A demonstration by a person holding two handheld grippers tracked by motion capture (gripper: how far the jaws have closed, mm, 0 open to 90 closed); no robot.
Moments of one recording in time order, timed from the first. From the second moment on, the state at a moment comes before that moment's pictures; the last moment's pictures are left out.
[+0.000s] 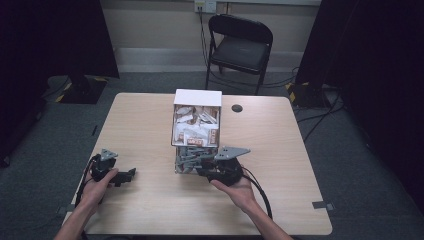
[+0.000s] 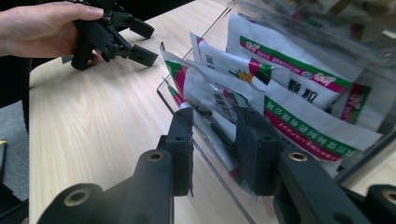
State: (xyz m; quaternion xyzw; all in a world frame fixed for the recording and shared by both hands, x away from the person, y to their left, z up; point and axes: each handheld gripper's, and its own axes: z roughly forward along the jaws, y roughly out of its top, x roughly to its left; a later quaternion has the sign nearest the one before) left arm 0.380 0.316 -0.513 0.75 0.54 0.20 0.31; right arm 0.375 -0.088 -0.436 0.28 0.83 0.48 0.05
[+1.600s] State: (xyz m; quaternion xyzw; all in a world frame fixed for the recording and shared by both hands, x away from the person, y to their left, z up) left arm 0.380 0.316 -0.513 0.75 0.54 0.20 0.32; right arm 0.387 -0.083 -0.447 0.27 0.83 0.49 0.04
